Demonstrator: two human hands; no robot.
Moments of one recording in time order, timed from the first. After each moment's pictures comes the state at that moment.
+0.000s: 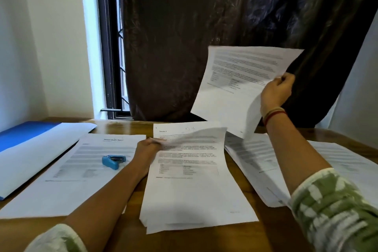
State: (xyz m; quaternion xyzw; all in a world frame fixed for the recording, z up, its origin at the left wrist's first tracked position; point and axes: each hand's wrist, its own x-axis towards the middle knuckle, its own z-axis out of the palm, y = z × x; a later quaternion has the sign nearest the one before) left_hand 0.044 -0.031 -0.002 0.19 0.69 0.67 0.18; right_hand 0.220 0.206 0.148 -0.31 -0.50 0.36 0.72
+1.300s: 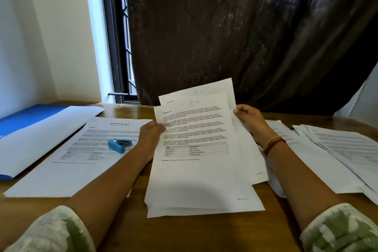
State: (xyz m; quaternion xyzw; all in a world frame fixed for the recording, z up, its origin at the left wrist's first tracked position) left_hand 0.036 -0.033 -0.009 0.17 0.62 0.74 0.20; right_hand 0.194 0.203 0.027 -0.21 -0.72 0.56 0.35
